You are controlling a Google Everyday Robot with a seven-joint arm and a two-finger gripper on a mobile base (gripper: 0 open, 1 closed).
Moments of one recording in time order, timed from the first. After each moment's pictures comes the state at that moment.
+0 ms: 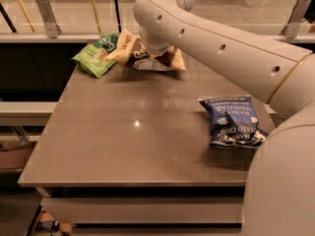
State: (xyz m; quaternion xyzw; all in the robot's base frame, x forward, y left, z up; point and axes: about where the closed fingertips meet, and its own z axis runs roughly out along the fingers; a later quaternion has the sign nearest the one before) arm 0.766 0.011 0.879 -0.81 0.47 -0.27 0.24
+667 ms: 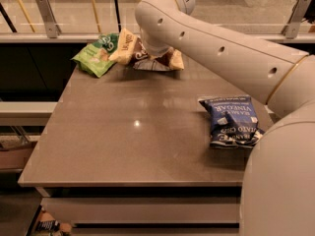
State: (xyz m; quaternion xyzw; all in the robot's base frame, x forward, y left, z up) arm 0.773 0.011 0.870 -0.80 0.48 -0.26 0.25
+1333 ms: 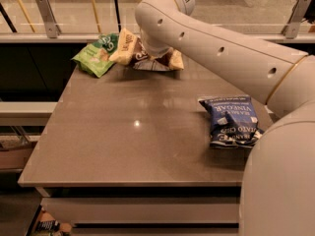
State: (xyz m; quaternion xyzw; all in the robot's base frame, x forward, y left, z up) arm 0.773 0.011 0.869 -0.80 0.48 -0.26 0.25
